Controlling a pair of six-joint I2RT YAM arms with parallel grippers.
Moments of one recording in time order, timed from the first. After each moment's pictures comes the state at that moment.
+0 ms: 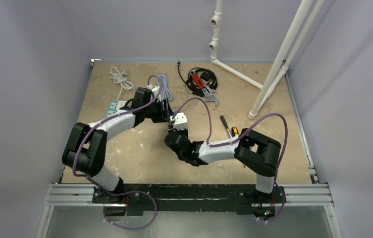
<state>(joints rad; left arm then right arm) -0.36 1.60 0.90 -0.09 0.44 -0.48 1.19 1.85 0.95 0.34 0.86 0.51</state>
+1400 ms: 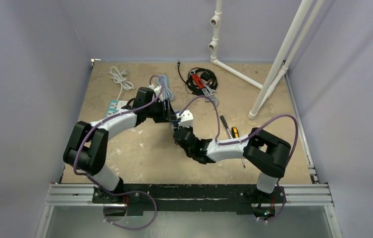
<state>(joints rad) -0.37 1.61 0.92 -0.09 0.44 -0.49 1.15 1.78 0.89 0.36 0.76 0.49</state>
